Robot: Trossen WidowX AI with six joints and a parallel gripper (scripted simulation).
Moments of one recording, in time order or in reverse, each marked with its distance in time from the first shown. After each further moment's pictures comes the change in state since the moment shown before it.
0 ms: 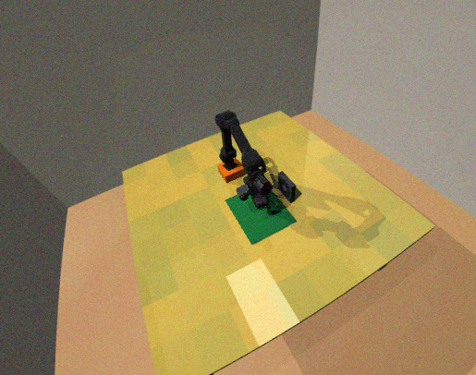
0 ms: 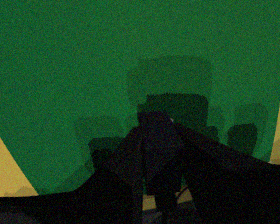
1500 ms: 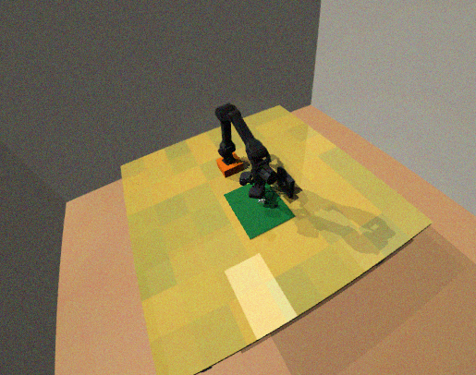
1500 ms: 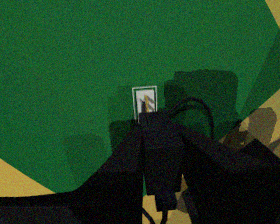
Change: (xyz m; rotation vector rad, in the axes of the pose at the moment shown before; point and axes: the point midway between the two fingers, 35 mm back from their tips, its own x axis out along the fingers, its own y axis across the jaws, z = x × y) arm 0.000 -0.013 -0.029 0.562 0.003 -0.003
